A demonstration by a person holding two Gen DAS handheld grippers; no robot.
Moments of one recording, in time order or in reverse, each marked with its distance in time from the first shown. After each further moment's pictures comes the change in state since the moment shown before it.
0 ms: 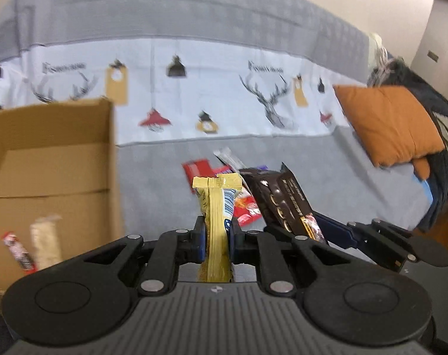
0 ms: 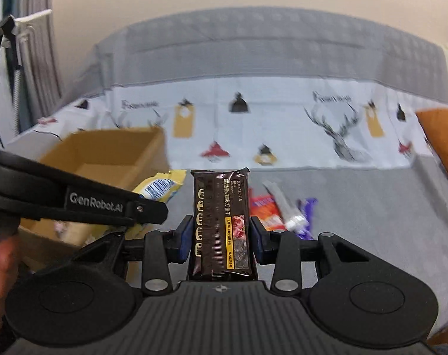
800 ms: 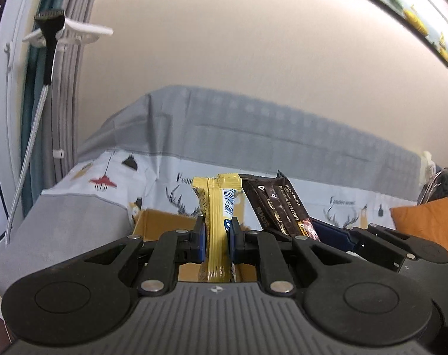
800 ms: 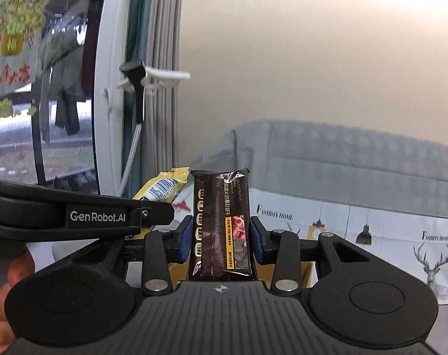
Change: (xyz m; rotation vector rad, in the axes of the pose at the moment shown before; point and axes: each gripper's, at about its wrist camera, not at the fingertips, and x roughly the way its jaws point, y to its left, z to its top) left arm -0.201 0.129 0.030 -0.163 -0.406 0.249; right arm -0.039 0.179 0.110 -0.230 -0.237 0.310
